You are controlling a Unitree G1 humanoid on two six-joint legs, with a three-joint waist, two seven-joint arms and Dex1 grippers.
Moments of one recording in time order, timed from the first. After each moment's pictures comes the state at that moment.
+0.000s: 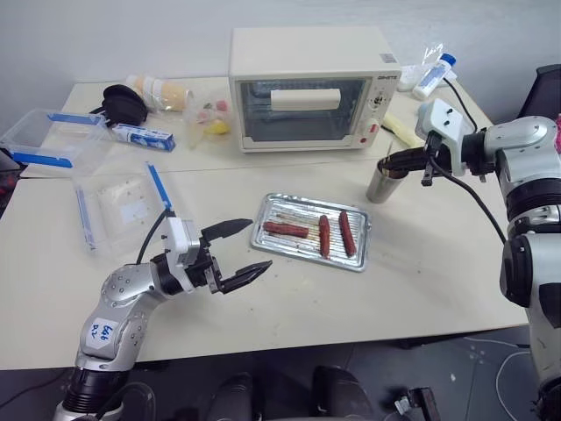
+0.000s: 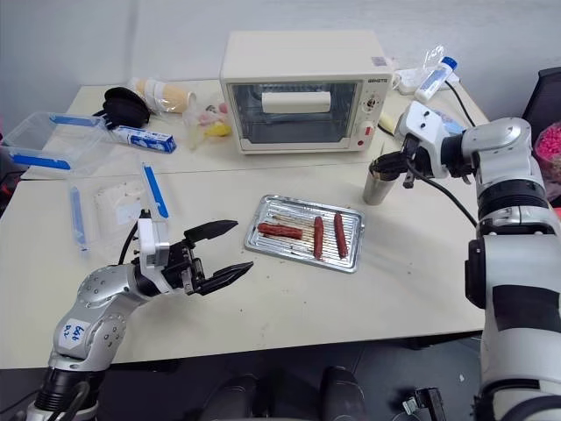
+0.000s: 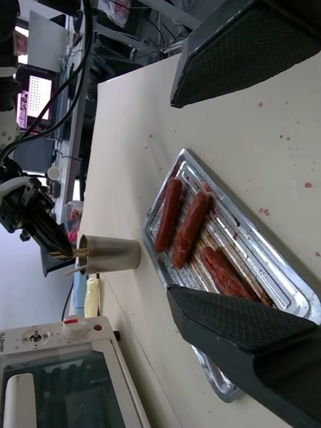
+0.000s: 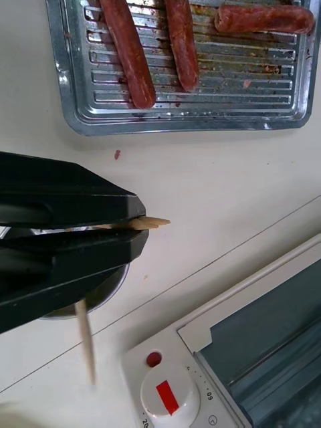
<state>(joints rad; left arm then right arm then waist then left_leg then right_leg) -0.15 0.49 0.06 -0.30 -0.55 0.20 -0.88 -1.33 -0.71 0.07 1.26 -0.13 -0.20 1.37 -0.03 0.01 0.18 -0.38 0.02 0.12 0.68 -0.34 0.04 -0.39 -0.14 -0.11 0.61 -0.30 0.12</state>
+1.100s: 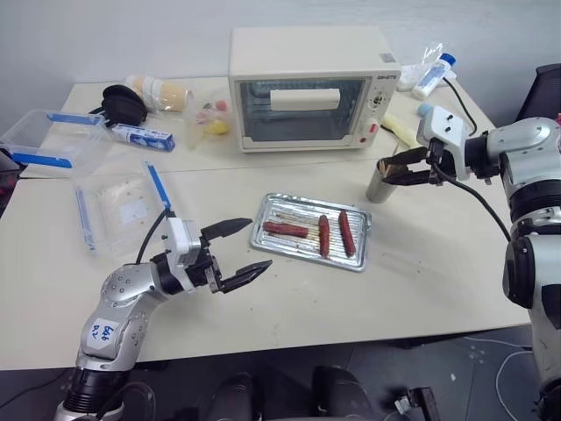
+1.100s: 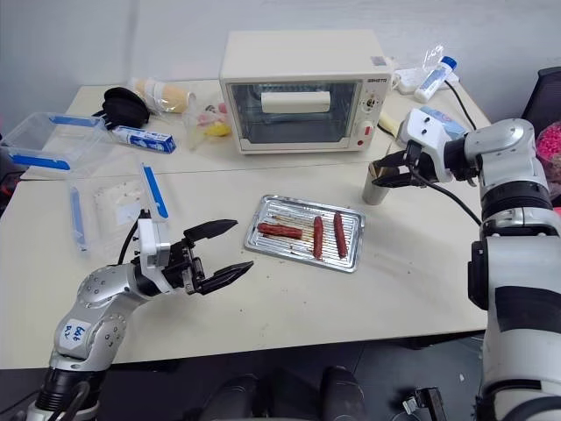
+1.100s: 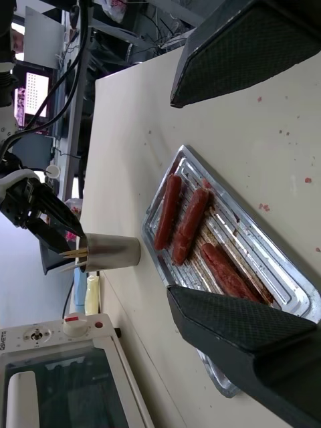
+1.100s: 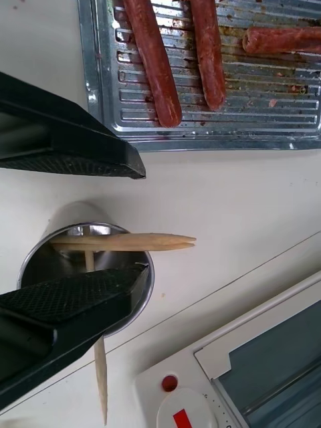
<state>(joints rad) -0.15 0.49 0.06 -0.30 -0.54 0.19 -0.87 -1.32 -0.72 0.08 1.26 -0.16 -0.22 1.43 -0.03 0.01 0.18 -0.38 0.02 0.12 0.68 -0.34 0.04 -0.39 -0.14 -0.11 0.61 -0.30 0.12</state>
